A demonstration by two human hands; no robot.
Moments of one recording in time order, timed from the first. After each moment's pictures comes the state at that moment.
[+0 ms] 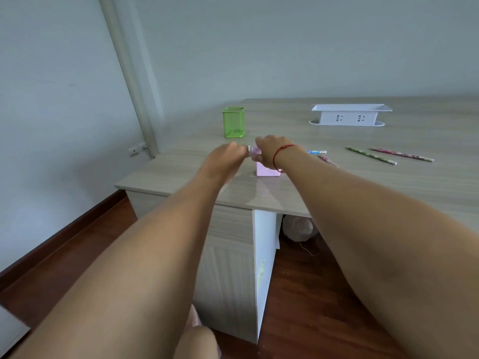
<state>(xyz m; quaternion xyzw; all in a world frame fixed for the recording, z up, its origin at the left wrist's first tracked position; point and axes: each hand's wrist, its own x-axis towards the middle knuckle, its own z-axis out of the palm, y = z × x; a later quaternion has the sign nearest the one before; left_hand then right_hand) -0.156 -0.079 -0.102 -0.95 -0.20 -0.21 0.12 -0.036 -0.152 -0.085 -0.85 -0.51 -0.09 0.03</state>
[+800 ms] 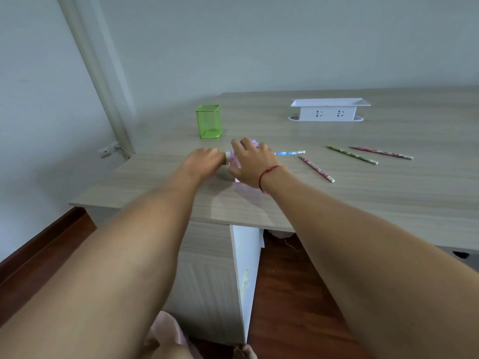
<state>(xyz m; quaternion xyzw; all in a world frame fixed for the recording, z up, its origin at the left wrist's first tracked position) -0.107 -0.037 -0.110 -0.96 -0.21 -0.06 0.19 -0.018 -0.146 -0.124 -0.83 -0.51 -0.20 0.12</state>
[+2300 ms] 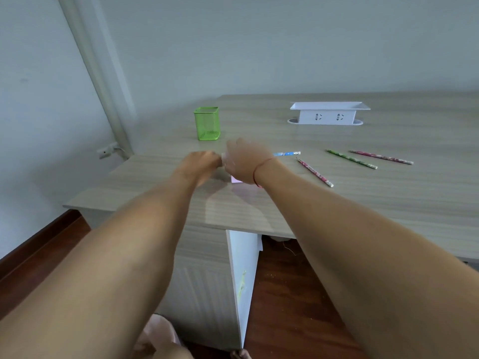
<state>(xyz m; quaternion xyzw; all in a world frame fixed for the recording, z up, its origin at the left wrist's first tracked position) -0.103 -0.024 -0.117 -0.95 -0.22 -0.08 0.20 -0.023 -0.148 -0.100 -0.83 -0.54 -0.15 0.06</state>
